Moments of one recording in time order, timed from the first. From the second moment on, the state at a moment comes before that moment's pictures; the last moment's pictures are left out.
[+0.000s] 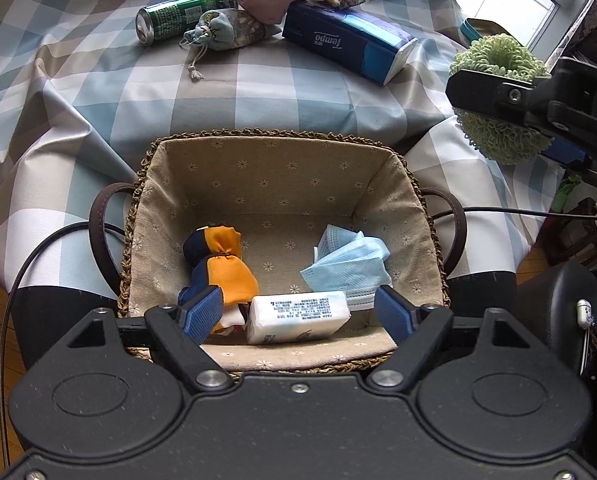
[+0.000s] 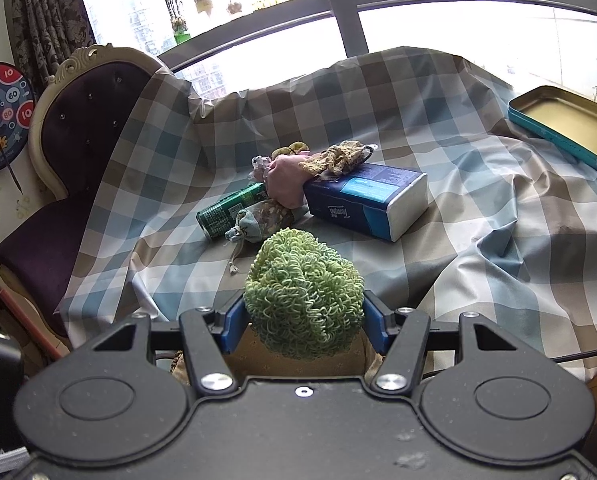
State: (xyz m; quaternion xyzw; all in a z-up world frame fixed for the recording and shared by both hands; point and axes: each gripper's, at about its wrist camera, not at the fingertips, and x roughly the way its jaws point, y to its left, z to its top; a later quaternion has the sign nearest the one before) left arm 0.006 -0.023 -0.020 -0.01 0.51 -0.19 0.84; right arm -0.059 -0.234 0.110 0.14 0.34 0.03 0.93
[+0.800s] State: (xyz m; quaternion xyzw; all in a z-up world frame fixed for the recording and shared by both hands) left arm 0.002 -0.015 -0.020 0.01 0.50 -0.16 0.85; right arm -0.059 -0.214 0.105 0.11 0.35 0.07 0.93
